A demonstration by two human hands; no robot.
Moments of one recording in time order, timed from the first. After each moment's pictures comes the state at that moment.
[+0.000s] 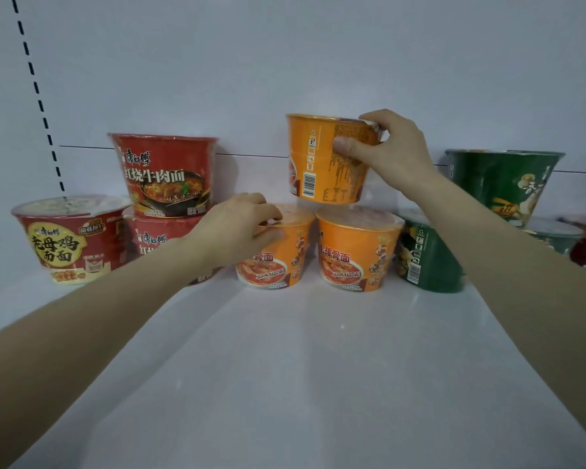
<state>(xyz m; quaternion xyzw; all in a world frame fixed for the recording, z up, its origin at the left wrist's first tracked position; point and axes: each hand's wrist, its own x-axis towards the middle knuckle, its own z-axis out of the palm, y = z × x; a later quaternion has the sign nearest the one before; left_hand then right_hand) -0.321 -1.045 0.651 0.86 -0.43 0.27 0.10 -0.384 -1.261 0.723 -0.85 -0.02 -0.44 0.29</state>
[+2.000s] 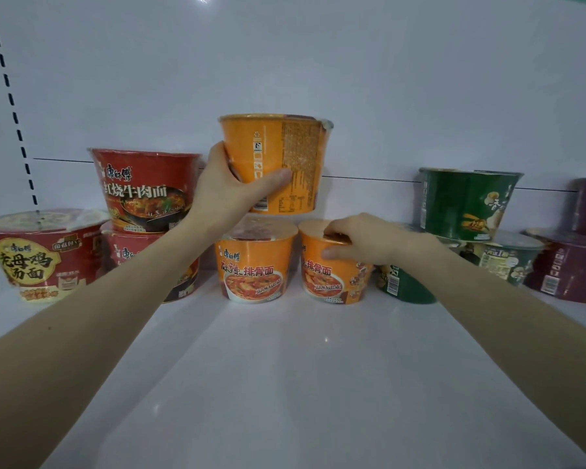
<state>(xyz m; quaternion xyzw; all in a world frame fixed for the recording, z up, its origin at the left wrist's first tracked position) -0.335 -1.069 0.689 0.70 -0.33 0.21 0.61 -0.399 -1.264 0.677 -1.00 0.00 -0.07 0.02</state>
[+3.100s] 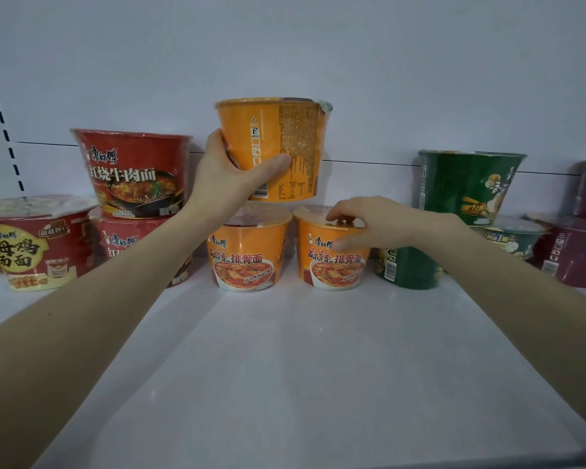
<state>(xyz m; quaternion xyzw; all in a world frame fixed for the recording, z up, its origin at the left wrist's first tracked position) -0.332 -1.078 0.683 0.69 -0.33 0.20 0.61 -0.409 -1.278 0.681 -1.00 -0.03 -0.08 0.01</state>
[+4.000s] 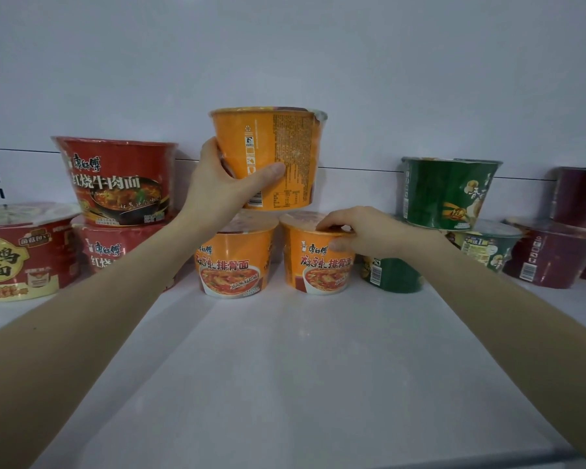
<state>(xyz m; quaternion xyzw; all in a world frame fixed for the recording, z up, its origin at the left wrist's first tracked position) -0.335 -1.088 0.682 0.68 -0.34 0.21 0.62 -0.417 -1.280 0.674 -0.99 -0.02 -0.09 0.10</state>
